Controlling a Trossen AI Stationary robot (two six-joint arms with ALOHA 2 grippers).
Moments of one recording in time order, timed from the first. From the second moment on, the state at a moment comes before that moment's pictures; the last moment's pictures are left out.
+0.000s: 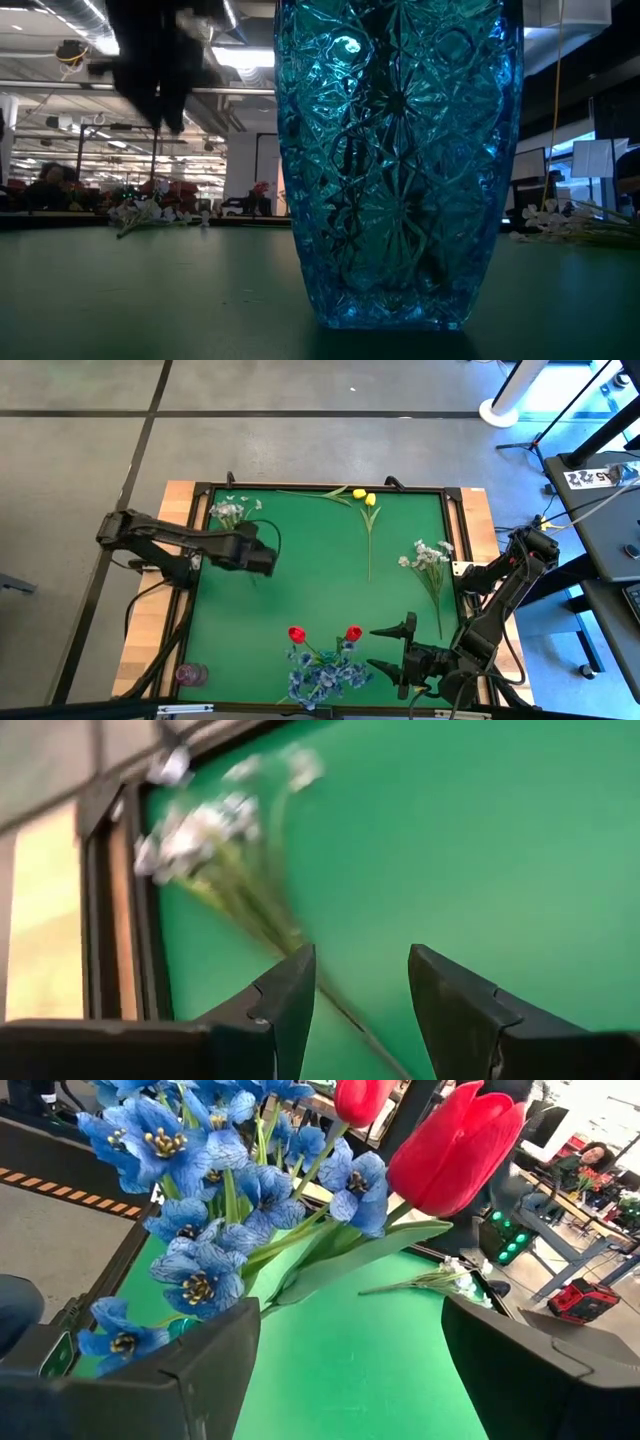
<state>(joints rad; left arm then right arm) -0.04 1.40 1.01 -1.23 -0.68 -1.30 0.94 1.54 1.17 -0.16 1.05 0.09</state>
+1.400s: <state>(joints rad) 0.14 1.19 0.68 -0.43 -0.69 -1.02 0.94 1.53 1.17 -0.26 1.01 0.16</state>
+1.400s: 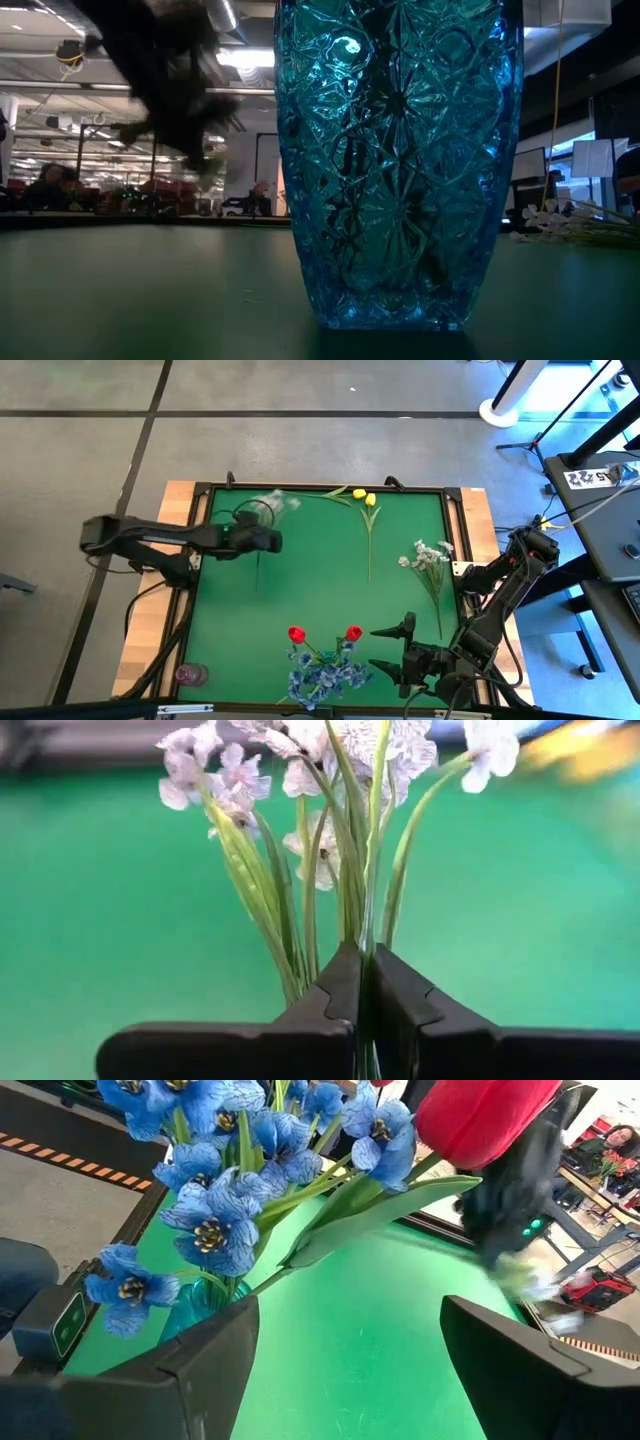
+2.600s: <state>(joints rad) -0.25 1.49 1.11 1.02 -0.06 -0.01 0.44 1.48 1.41 0.08 0.50 -0.04</state>
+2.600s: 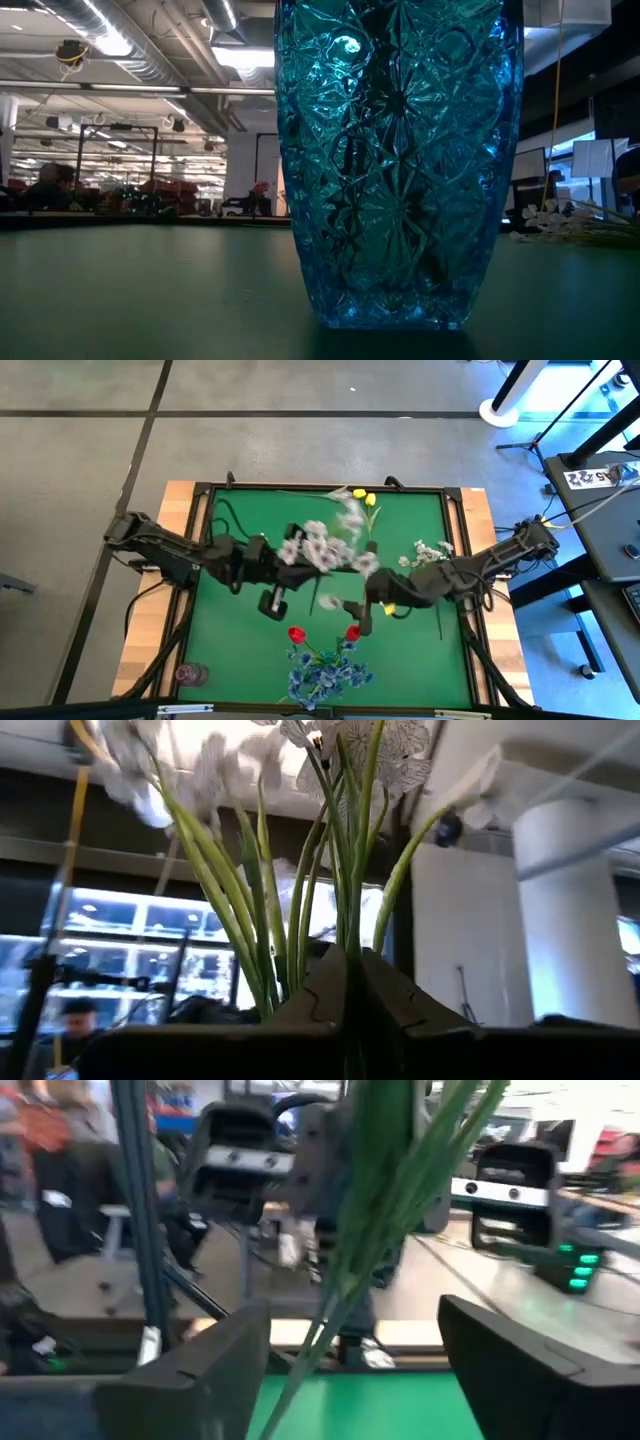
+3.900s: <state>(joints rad) -0.33 1.40 1.14 0.41 -0.20 0.12 0.46 1.50 1.41 -0.03 0.57 -0.11</state>
